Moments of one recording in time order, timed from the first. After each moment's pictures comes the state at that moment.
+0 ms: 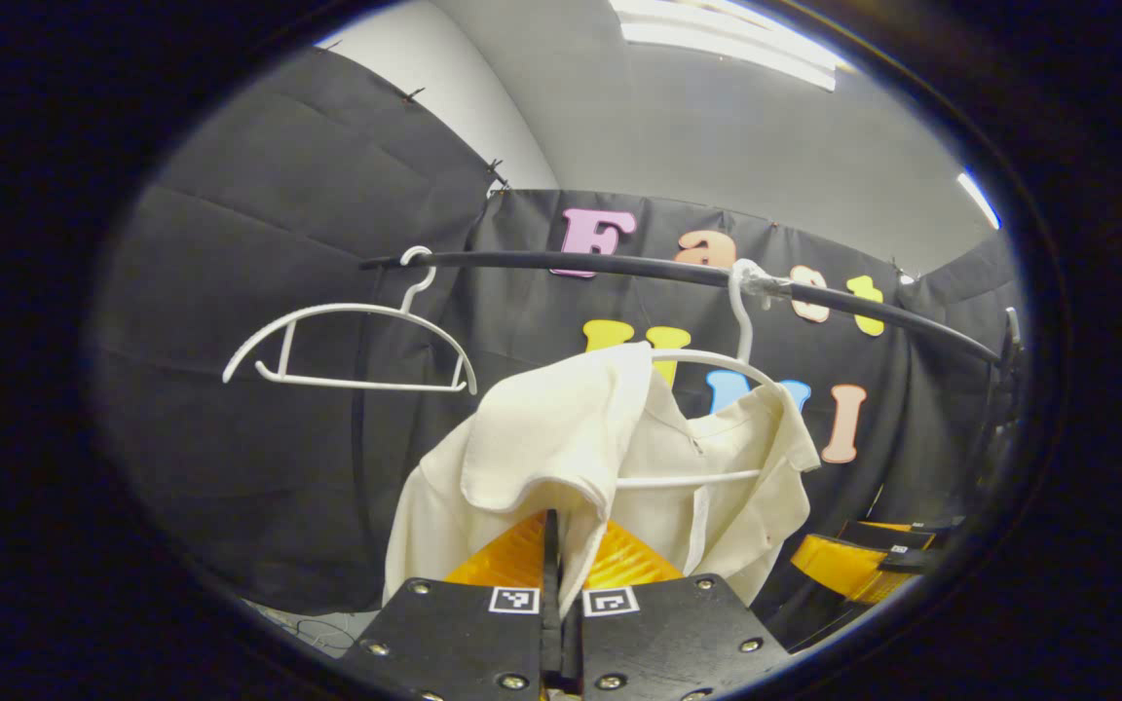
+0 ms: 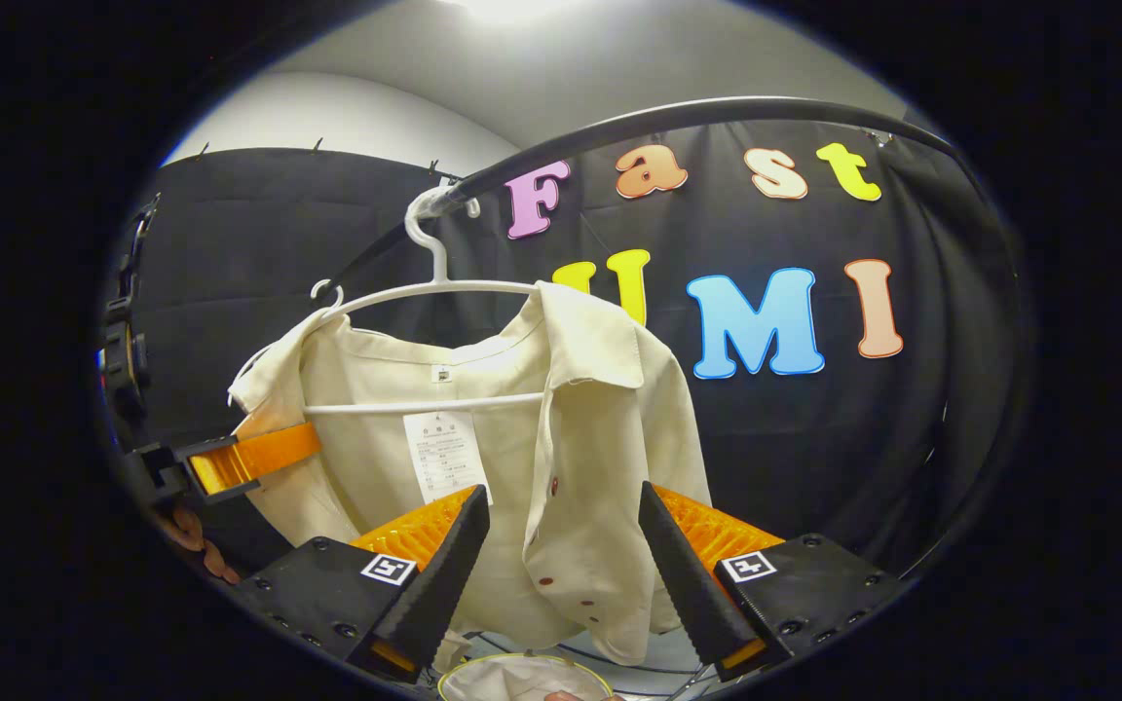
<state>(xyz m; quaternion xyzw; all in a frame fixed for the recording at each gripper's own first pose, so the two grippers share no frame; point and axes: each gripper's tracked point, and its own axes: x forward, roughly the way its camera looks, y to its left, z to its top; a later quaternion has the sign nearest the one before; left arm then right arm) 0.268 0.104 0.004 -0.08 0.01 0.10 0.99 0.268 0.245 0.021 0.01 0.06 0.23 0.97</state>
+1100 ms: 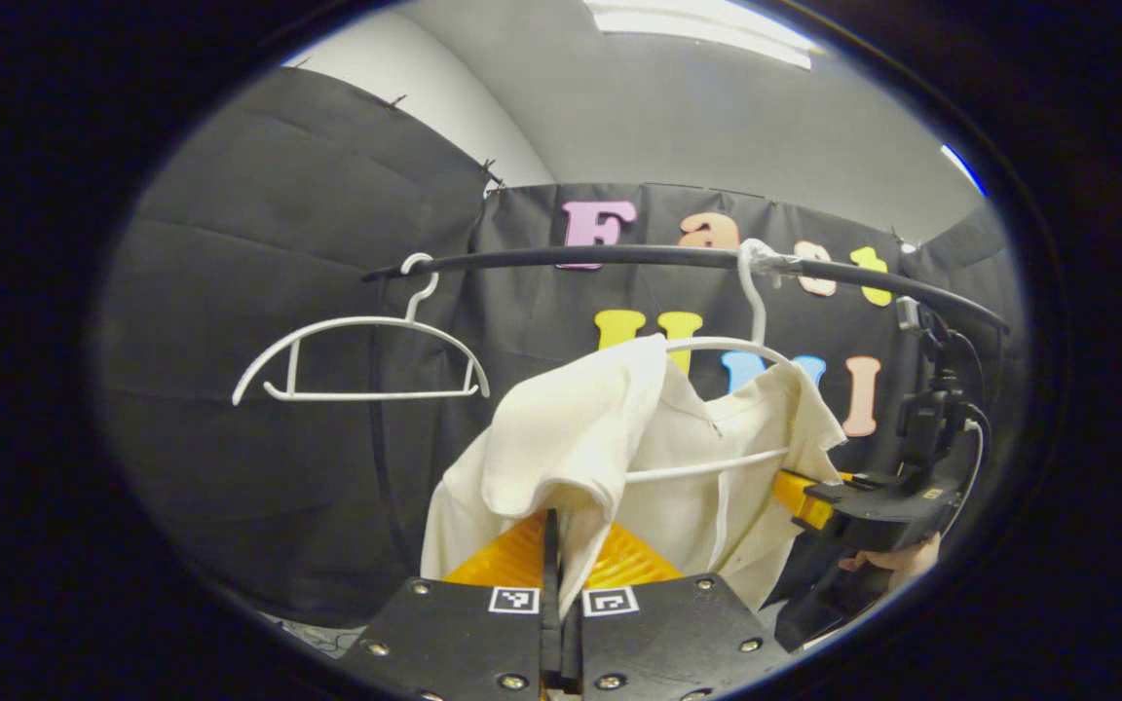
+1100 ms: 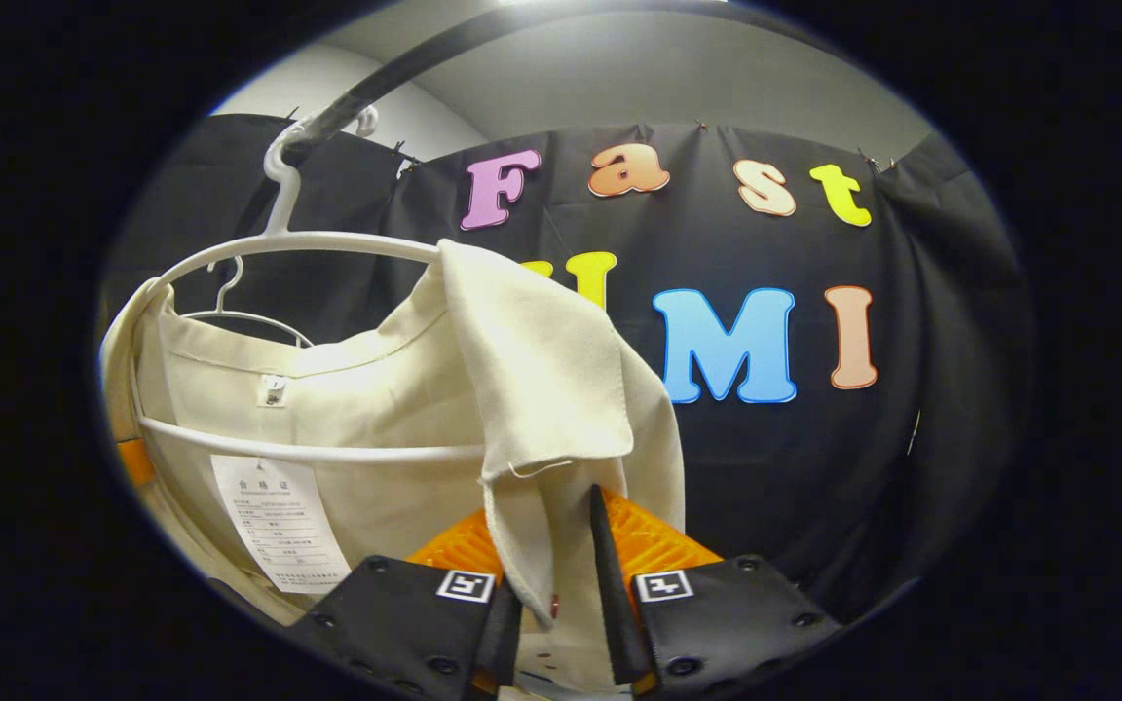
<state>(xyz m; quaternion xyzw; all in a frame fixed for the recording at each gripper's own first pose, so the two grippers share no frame) 0.265 0.128 0.004 -0.04 0.03 0.13 0.99 0.385 0.258 0.017 -0.04 0.04 0.16 0.98</state>
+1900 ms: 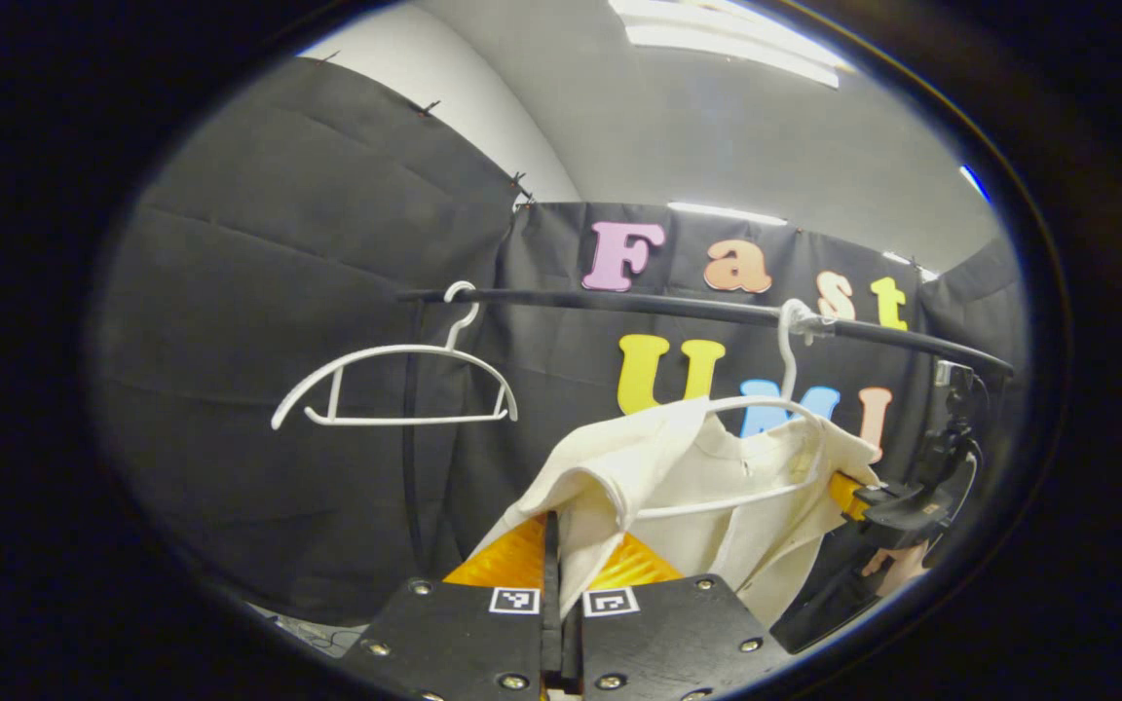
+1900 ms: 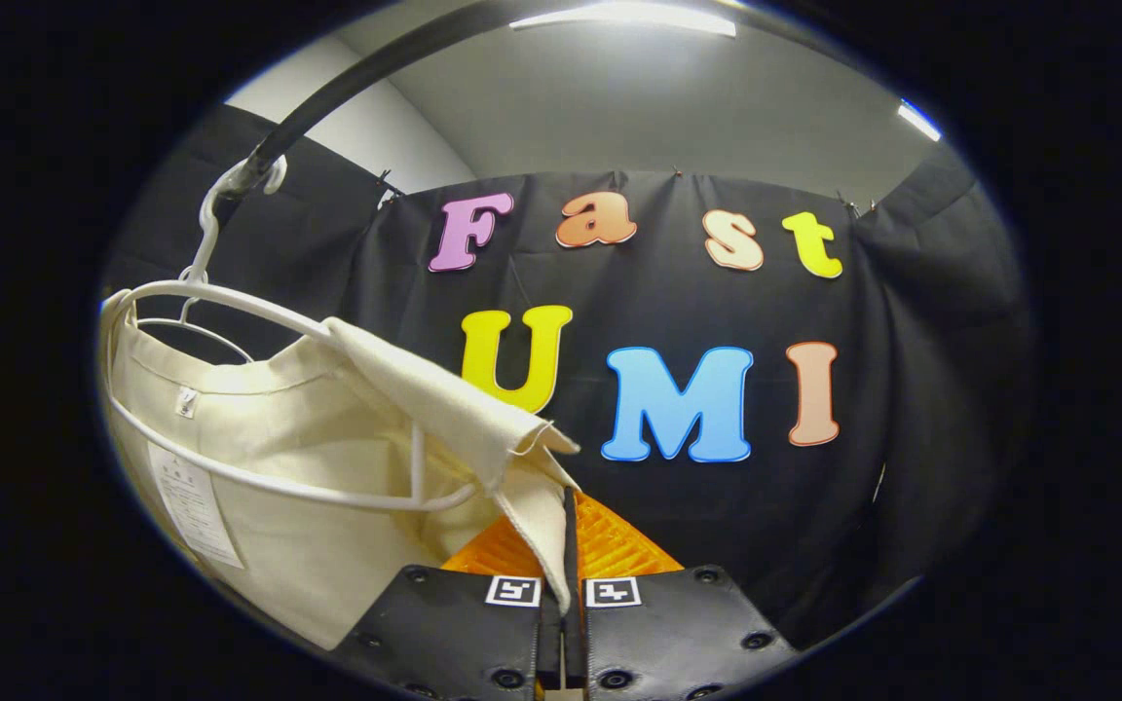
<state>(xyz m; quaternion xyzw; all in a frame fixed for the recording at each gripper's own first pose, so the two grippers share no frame) 0.247 0.155 0.043 -0.06 0.00 0.14 0.99 0.424 0.186 0.072 -0.06 -0.07 0.10 0.99</state>
